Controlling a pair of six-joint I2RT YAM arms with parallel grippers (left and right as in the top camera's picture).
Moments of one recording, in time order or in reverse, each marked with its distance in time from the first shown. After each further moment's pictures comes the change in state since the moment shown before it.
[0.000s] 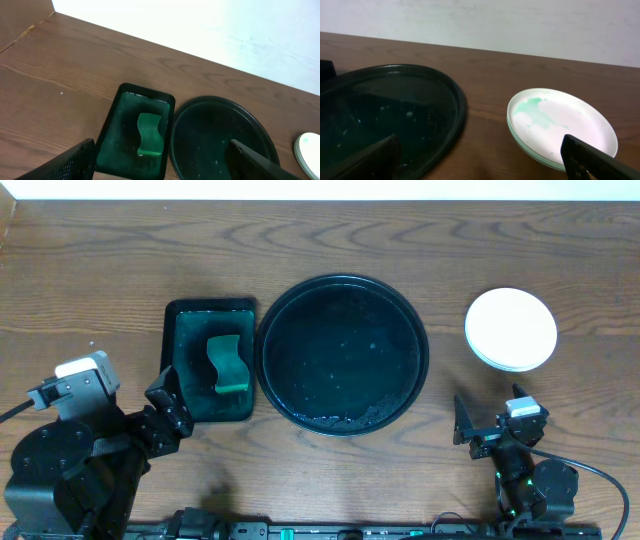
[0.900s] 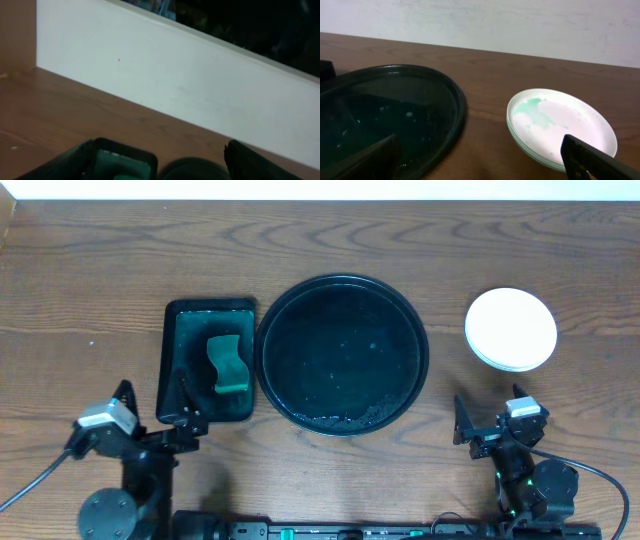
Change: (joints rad) left arm 0.000 -0.493 -0.751 0.734 -0.027 -0.058; right arm 0.000 -0.002 0.000 0.000 0.002 0.000
